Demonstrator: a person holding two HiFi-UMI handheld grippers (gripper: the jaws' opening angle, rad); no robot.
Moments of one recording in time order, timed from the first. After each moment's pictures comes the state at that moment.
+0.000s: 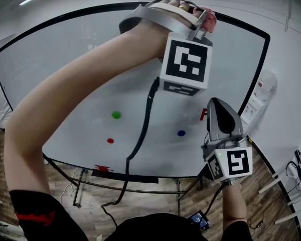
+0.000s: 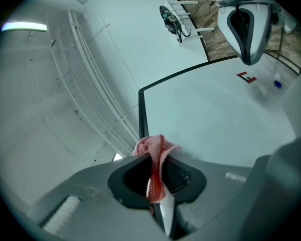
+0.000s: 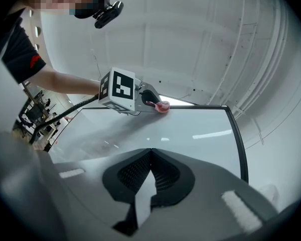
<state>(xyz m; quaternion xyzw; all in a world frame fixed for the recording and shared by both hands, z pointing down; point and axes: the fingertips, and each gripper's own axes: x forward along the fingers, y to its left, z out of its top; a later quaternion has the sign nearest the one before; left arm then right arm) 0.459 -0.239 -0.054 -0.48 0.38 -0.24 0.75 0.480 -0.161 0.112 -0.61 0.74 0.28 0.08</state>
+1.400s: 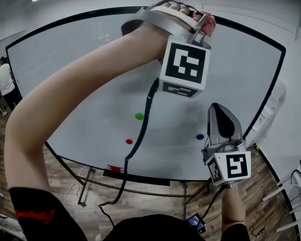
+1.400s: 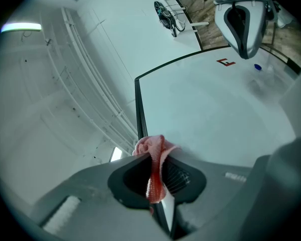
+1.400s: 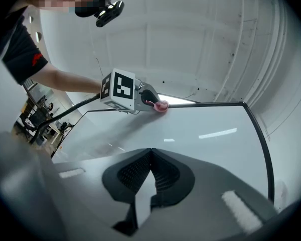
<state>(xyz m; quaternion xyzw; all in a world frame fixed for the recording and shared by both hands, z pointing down) 0.351 -0.259 -0.053 -0.46 0.39 -0.27 0.75 0.383 -0.177 0.118 -0.60 0.75 0.27 0.09</state>
